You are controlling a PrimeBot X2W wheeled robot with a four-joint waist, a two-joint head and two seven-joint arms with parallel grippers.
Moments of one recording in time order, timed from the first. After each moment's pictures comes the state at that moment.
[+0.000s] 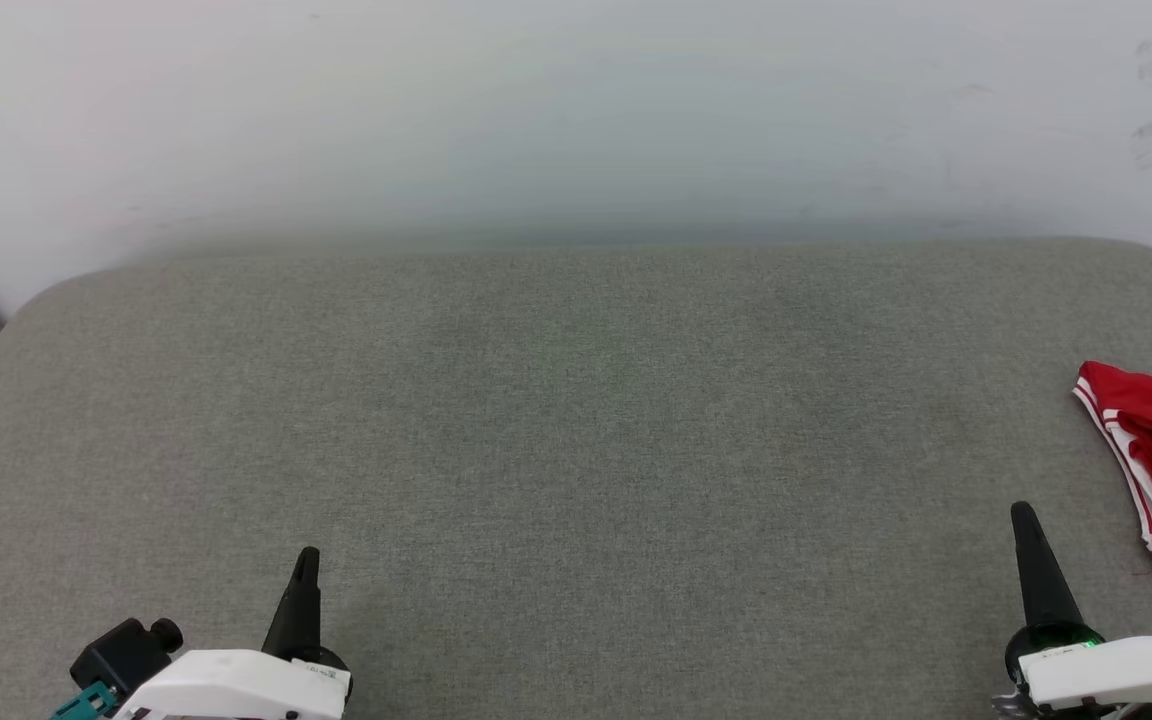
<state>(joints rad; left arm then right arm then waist) 0.04 0.09 -0.03 0.15 -0.98 -0.02 -0.08 0.04 -0.08 -0.06 0.14 1.02 0.13 -0.08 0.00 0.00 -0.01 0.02</state>
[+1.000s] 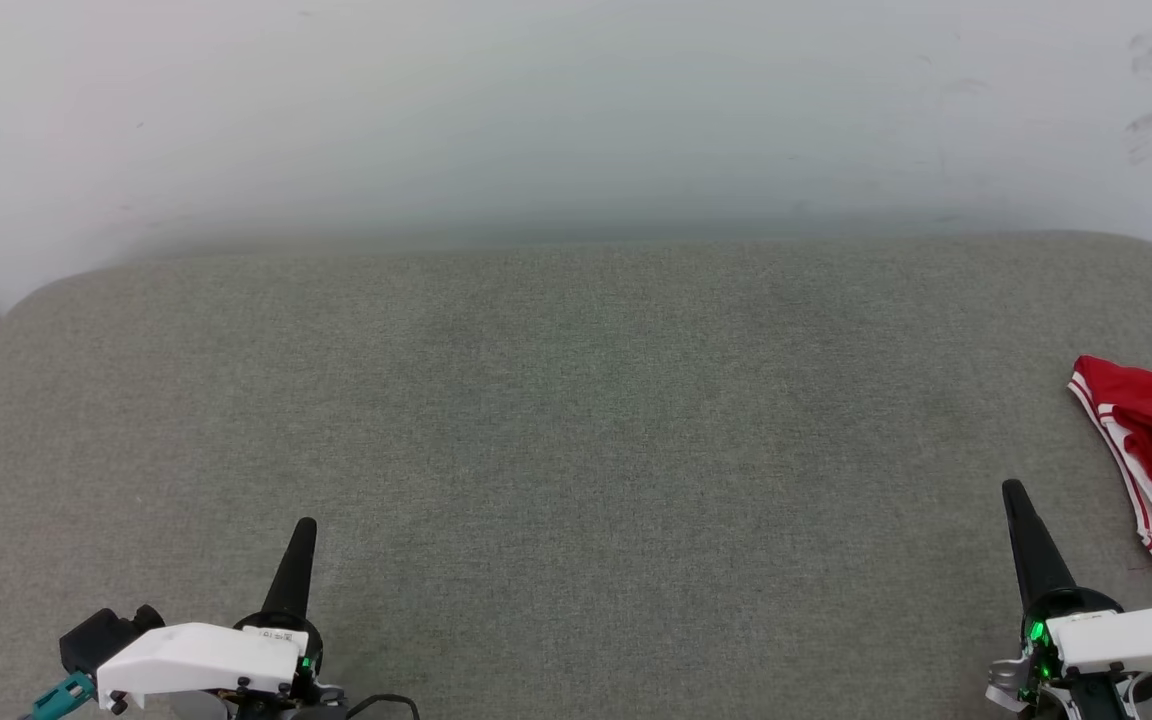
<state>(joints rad) -0.03 0.09 0.02 0.20 -1.31 -0.07 -0.01 -0.03 -0.08 -0.06 0.19 1.33 0.13 0.00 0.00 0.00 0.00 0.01</state>
